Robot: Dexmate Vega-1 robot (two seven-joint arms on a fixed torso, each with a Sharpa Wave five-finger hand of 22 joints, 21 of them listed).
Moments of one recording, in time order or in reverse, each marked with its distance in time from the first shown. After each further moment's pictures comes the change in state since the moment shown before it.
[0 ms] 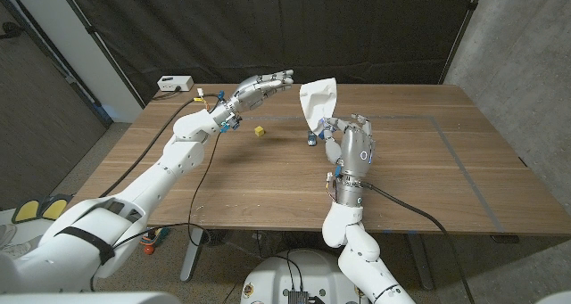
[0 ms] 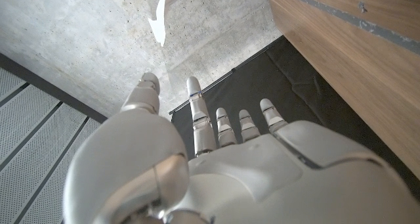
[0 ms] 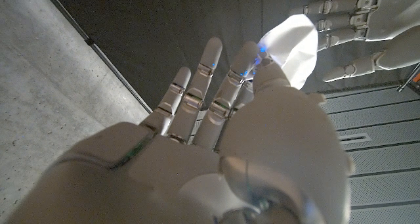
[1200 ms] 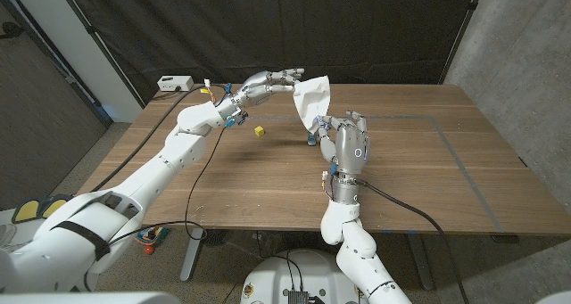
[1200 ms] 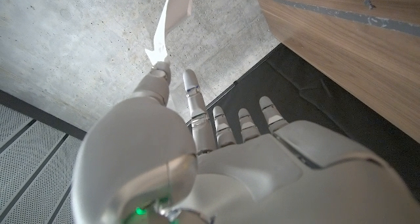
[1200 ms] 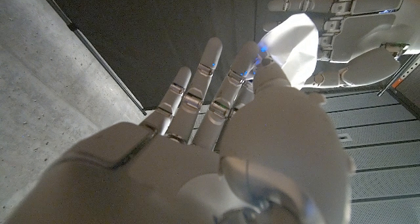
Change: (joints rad) left arm -0.034 0.031 0.061 -0.062 0.076 -0.022 0.035; left_hand 0.160 0.050 0.047 0.017 -0.013 0.133 0.014 0.011 -0.016 0.048 -0.045 0.007 0.003 0.011 -0.011 0.000 0.003 0.033 -0.014 -0.007 0.000; right arm 0.006 0.058 0.046 0.032 -0.122 0.038 0.000; right_hand -0.003 -0.004 0.000 0.000 -0.015 0.002 0.002 0.000 0.000 0.000 0.000 0.000 0.005 0.005 -0.001 -0.015 0.009 -0.006 -0.006 0.021 -0.003
